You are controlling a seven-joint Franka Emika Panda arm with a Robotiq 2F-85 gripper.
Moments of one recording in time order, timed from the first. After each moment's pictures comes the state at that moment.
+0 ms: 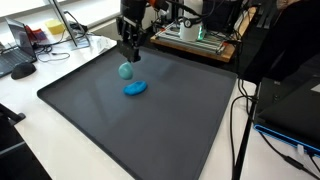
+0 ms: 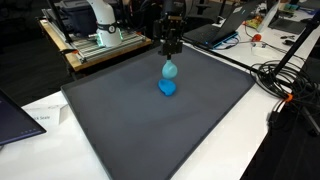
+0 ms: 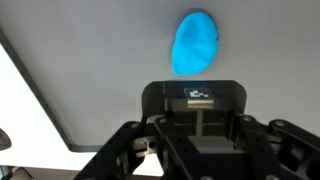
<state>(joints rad) 0.08 0.07 -0.01 -2.25 -0.40 2.49 0.51</state>
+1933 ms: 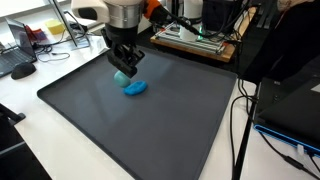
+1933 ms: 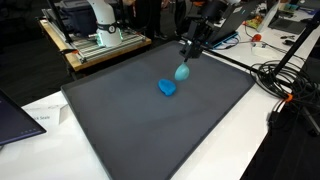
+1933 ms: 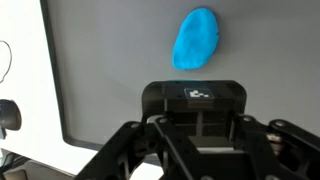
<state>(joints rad) 0.21 0.53 0.01 -1.50 -0.43 1.82 0.42</state>
